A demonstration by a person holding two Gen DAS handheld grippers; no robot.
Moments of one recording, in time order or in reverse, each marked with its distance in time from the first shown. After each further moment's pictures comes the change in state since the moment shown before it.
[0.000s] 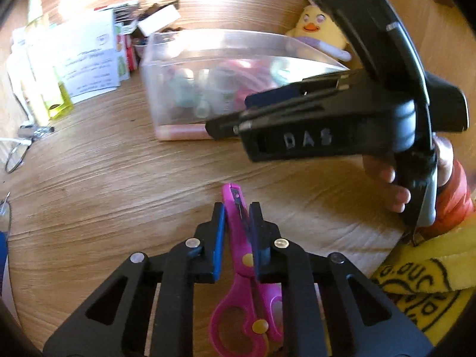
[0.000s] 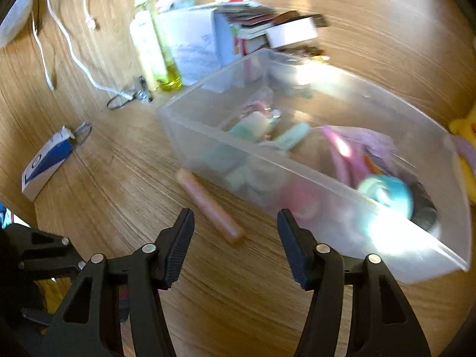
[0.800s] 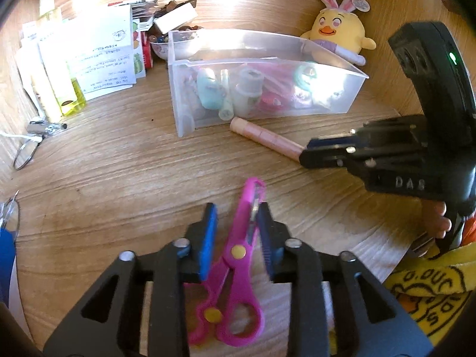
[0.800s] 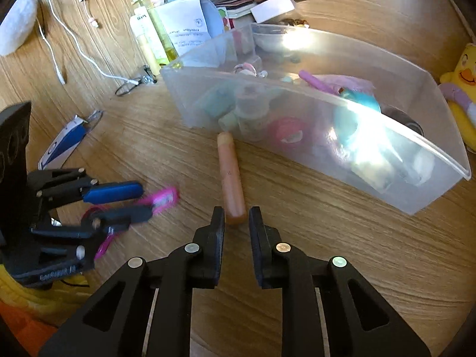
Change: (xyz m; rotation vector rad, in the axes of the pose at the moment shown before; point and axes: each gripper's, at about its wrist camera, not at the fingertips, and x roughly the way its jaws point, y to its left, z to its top) left arm -0.003 0.009 -0.001 -0.017 0.008 0.044; right arm -0.028 -0.013 -0.045 0.095 0.038 0.063
